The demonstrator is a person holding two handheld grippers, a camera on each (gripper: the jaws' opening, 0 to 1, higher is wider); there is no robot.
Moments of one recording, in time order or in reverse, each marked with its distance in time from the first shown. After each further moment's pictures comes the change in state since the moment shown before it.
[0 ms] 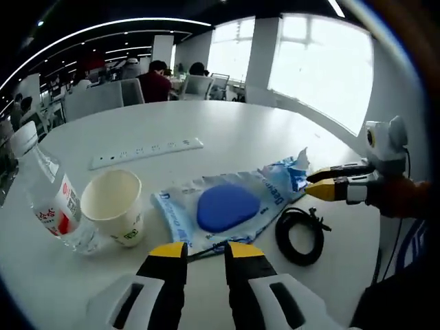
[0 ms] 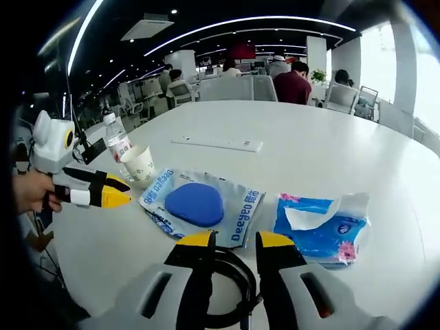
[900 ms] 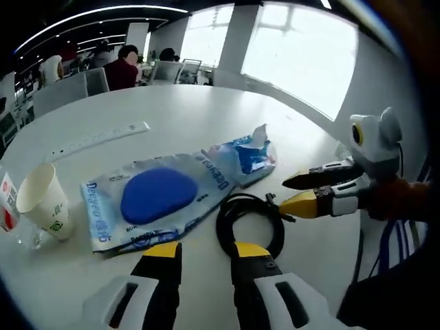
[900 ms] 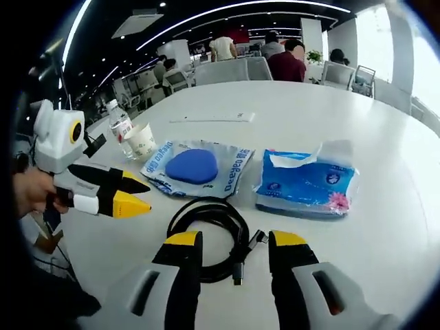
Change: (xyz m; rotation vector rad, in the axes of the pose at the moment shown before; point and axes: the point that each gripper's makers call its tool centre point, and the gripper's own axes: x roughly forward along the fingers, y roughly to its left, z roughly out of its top) left arm 0.029 -0.090 -0.017 0.056 0.101 -0.167; right arm -0.015 -0.010 -0.059 0.064 0.125 0.017
